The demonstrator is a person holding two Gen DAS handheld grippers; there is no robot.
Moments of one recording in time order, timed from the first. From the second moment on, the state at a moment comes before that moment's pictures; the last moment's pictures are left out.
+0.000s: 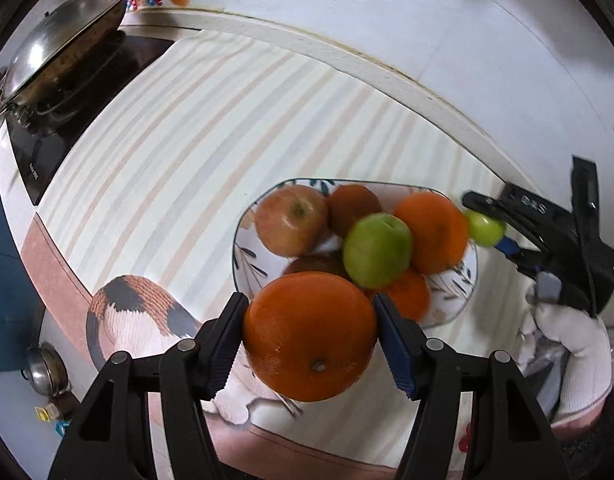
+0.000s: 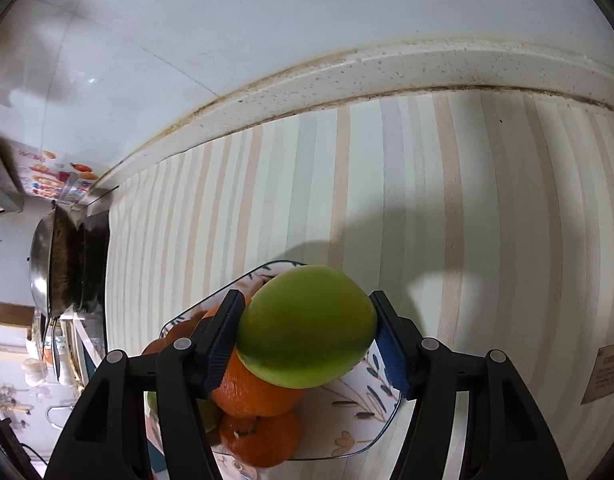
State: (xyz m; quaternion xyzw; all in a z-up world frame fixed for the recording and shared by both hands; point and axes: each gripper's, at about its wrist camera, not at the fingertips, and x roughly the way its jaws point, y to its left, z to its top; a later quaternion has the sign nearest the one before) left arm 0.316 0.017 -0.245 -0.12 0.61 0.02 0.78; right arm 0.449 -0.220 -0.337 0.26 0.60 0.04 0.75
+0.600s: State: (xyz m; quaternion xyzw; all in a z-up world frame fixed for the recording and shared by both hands) left arm 0.324 0.025 -0.260 -0.14 0.61 0.03 0.78; right arm 0.435 -0.250 -0.351 0.27 0.63 0.04 0.73
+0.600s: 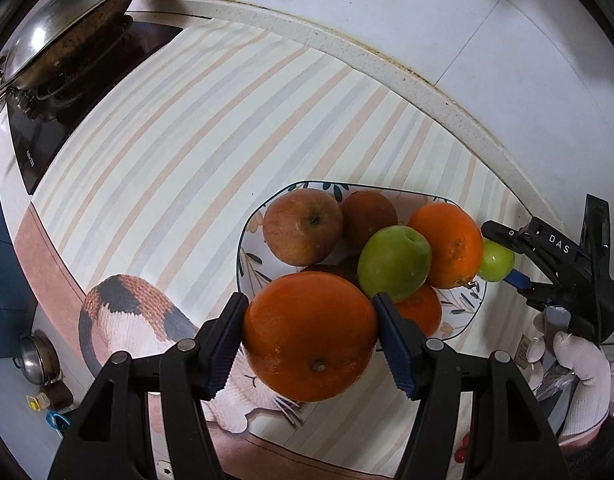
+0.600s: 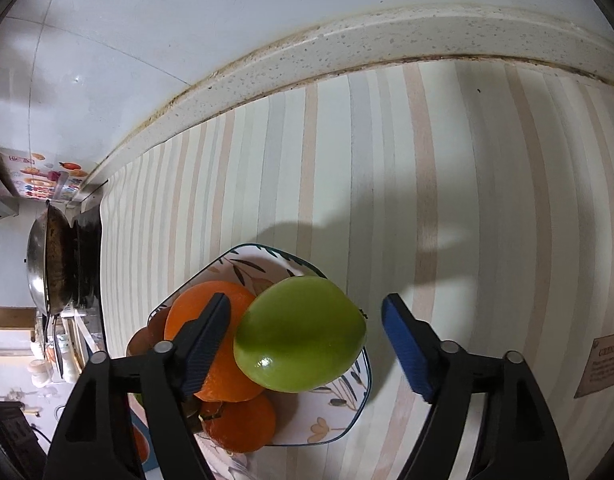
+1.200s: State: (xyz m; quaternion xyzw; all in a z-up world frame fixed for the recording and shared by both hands) left arm 0.331 0.088 -0.288 -0.23 0.61 0.05 0.75; right arm 0.409 -0.237 -0.341 0.28 0.61 0.03 0.74
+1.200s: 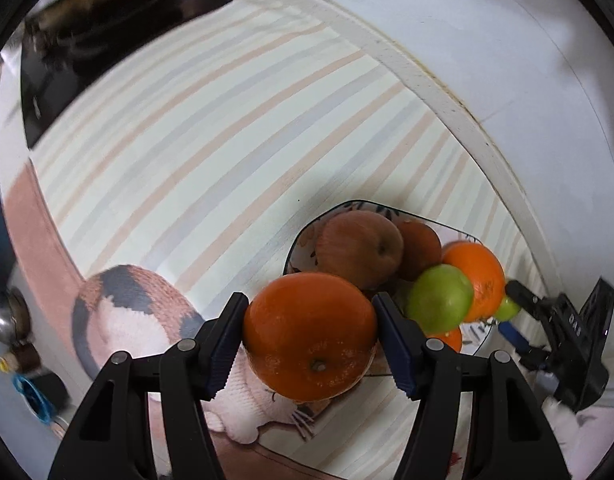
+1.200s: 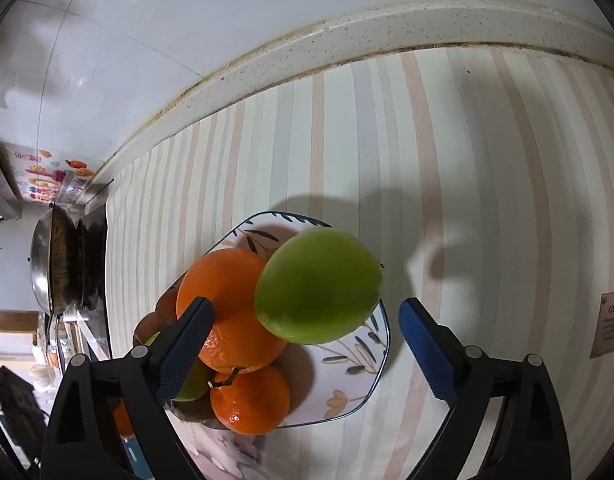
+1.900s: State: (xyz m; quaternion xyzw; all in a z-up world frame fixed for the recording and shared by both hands) left arm 0.355 0.097 -0.333 -0.29 0.64 0.02 0.71; right arm 0.416 -0.229 -0.335 0.24 0.62 0.03 0.75
